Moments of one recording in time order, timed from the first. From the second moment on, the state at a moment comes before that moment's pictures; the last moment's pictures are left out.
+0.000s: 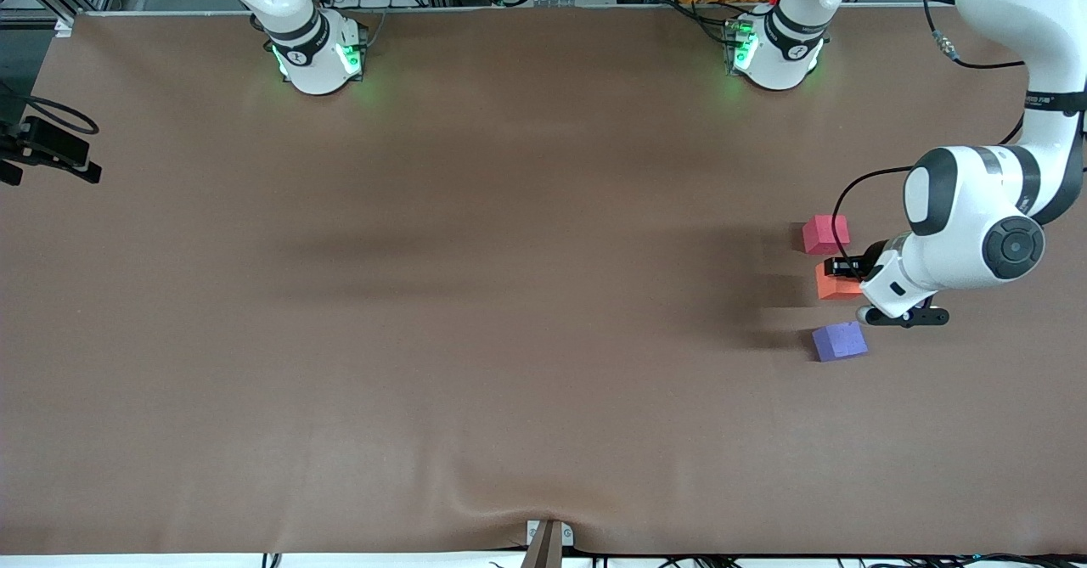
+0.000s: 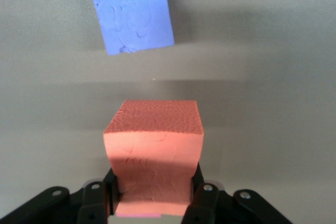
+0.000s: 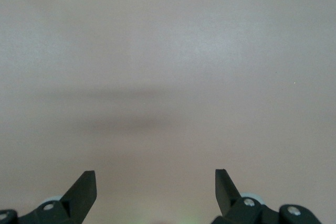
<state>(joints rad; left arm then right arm) 0.05 0.35 -0.06 -1.94 0.01 2.06 -0.01 -0.04 0.07 -0.03 -1.39 0.02 1.41 -0.08</state>
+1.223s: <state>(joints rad) 0.08 0.42 -0.06 -2.03 0.06 2.22 -0.02 -0.04 0.07 -0.03 -1.40 0.02 1.41 -0.08</state>
